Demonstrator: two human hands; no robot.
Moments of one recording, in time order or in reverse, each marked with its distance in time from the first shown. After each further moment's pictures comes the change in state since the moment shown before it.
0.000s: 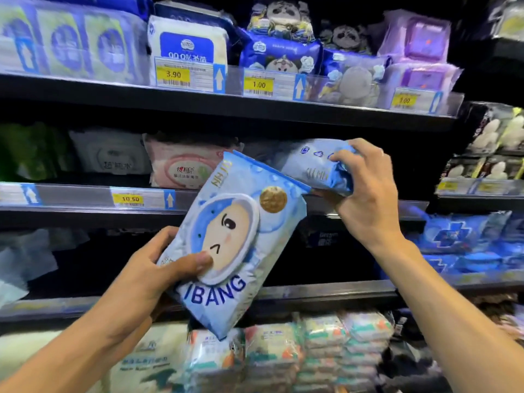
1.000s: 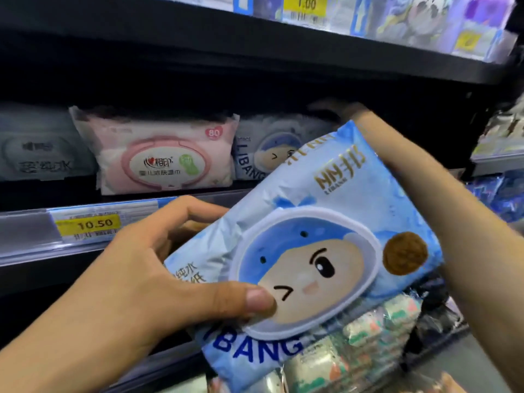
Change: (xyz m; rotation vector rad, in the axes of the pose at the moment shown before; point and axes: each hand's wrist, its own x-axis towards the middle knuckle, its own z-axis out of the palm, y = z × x) left_hand 0.075 0.029 -0.046 0.396 -0.265 0.124; right_hand 0.068 -0.023 0.055 0.219 -0.657 0.481
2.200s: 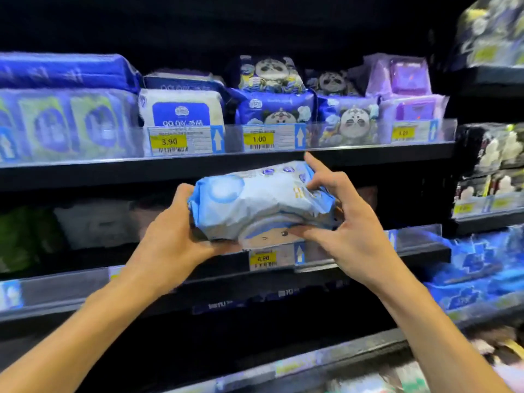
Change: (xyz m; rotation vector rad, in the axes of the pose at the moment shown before) left_hand 0.063 0.035 -0.004 0.493 0.323 0.241; right_hand -0.063 -0.023 0.001 0.496 0.292 -0.446
